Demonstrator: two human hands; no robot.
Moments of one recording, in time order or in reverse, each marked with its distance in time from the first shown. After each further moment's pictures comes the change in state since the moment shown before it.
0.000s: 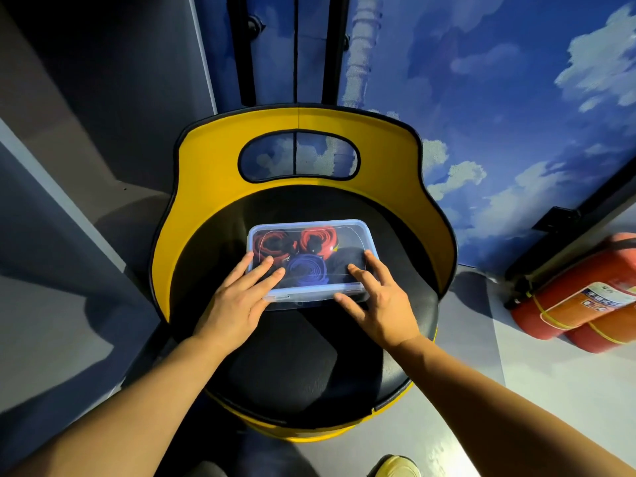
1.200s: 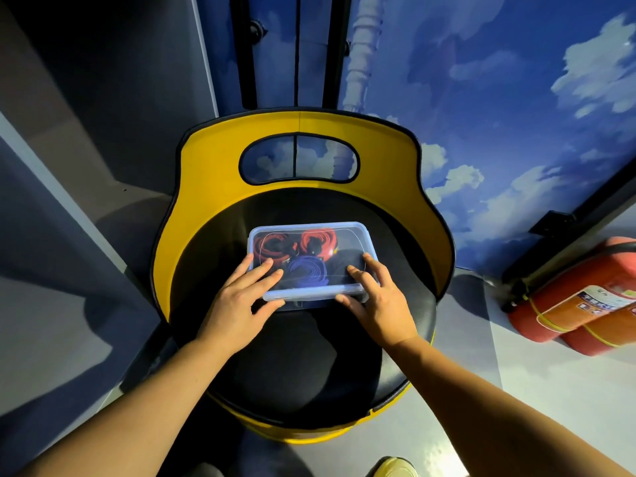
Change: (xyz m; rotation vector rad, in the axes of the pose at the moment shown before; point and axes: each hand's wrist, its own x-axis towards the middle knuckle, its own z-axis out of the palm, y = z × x) left_hand 0.002 0.012 -0.005 -0.218 0.012 -0.161; right_hand 0.001 -0.004 -0.002 0.077 -0.016 0.019
